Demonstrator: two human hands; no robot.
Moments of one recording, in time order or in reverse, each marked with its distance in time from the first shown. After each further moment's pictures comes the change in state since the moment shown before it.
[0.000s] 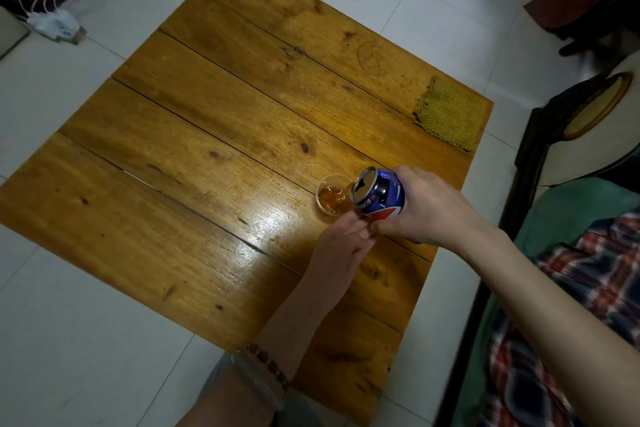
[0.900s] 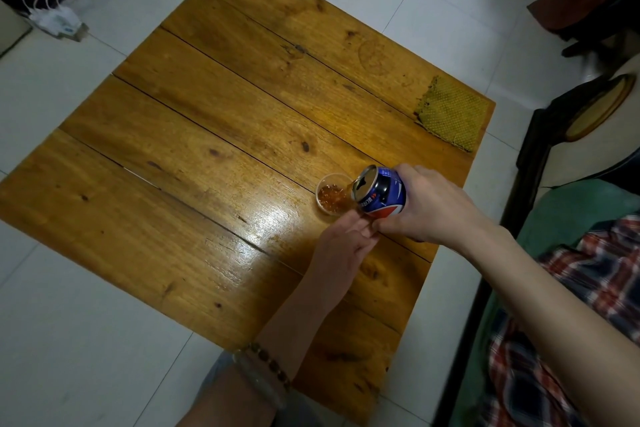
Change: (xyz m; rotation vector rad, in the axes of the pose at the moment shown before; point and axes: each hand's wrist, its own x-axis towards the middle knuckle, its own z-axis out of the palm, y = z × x) left_hand -0.001 0.010 0.006 0.093 -0.095 0.070; right_hand 0.000 0.000 -0.003 -0.020 0.002 -0.004
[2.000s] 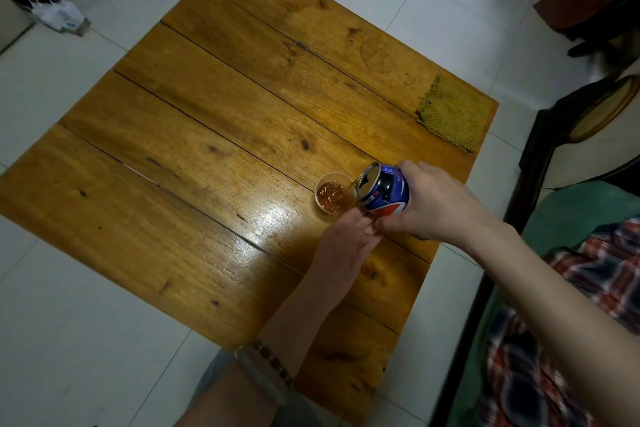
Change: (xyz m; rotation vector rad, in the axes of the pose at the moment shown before) left_hand 0.003 0.001 0.007 -0.149 0.084 -0.061; right_hand 0.004 0.007 -0.004 -0.038 -0.009 -0.018
